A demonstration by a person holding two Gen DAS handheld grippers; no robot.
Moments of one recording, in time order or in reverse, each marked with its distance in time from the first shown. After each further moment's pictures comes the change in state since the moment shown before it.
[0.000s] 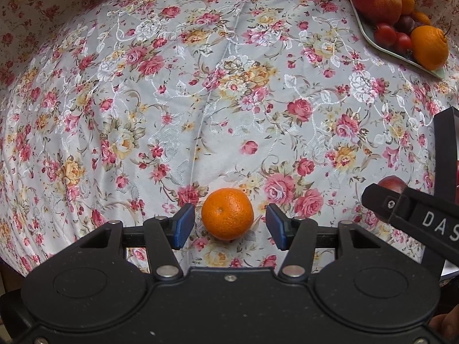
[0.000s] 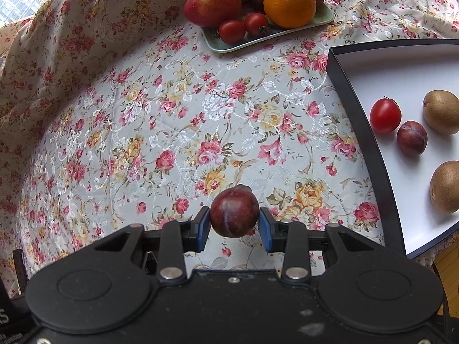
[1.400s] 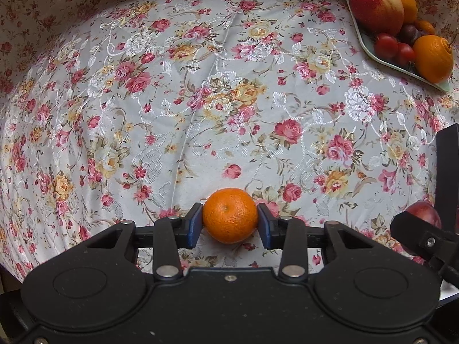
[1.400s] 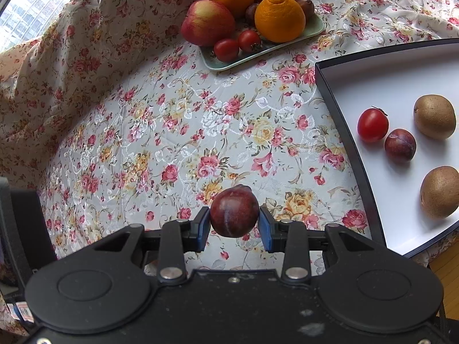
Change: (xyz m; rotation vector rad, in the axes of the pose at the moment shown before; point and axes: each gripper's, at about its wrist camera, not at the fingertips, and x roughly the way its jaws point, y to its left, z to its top) left arm 0.008 -0.021 0.010 -0.014 -0.049 0.021; right arm -0.024 -0.022 0.008 0.044 -0.025 0.064
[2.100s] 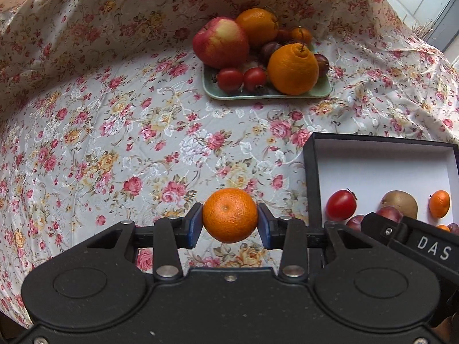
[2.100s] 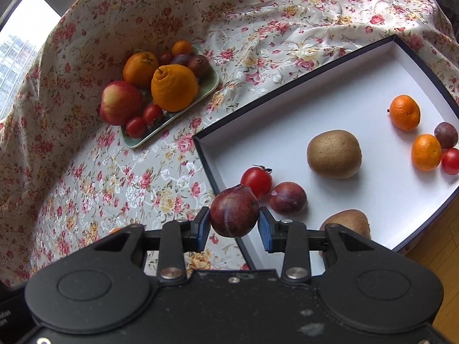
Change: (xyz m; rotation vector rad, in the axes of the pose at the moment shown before) left arm -0.056 -0.146 -0.007 0.206 -0.159 -0.108; right arm -0.043 -0.134 0.033 0.202 -0.132 -0.064
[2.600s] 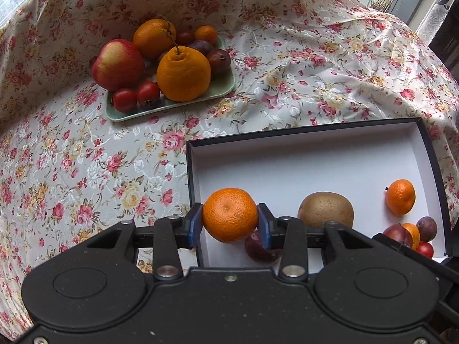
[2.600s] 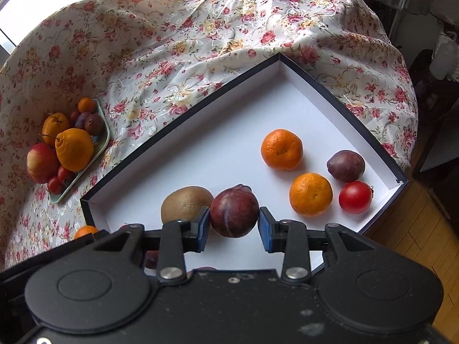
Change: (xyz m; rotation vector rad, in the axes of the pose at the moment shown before) left arm 0.014 -0.114 0.006 0.128 -0.014 -0.023; right arm -0.011 -0.128 0.038 0.076 -0.047 -0.118
